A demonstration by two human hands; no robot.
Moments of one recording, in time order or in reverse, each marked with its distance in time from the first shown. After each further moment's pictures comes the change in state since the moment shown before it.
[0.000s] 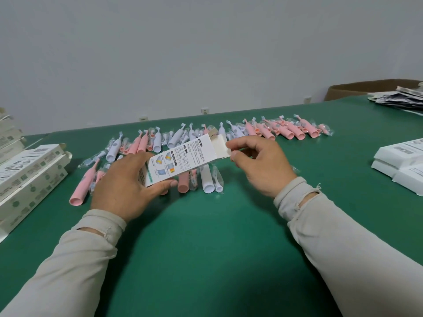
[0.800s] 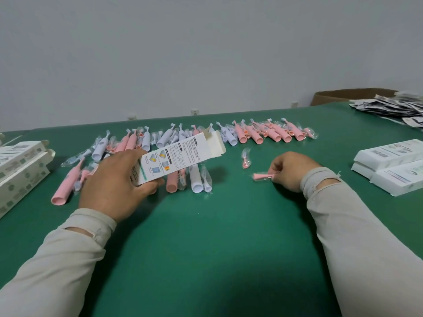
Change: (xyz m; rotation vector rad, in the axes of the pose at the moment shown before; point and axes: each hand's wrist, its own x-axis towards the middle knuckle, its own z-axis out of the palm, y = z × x) left_hand -0.001 0.005 0.002 0.000 0.019 -0.006; right_hand 0.010 0.023 -0.085 -0.996 -0.301 0.511
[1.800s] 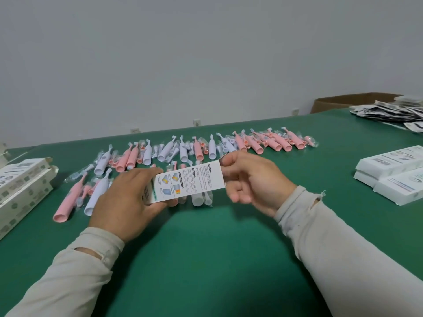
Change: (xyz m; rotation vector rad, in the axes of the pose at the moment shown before) left_hand -0.004 0.012 0.009 0.034 -0.023 0.092; right_hand -0.026 -0.069 0.017 1.460 -0.284 -0.378
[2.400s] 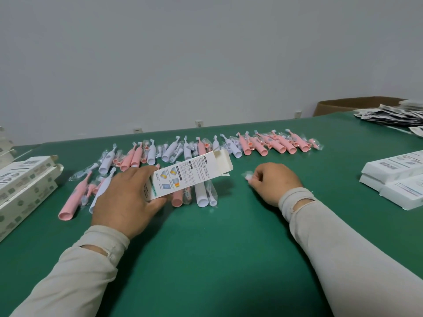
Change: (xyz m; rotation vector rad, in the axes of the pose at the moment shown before) left_hand 0.002 -0.001 -0.004 0.056 0.024 -0.120; right_hand 0.023 0.019 -0.047 -1.448 0.379 0.149
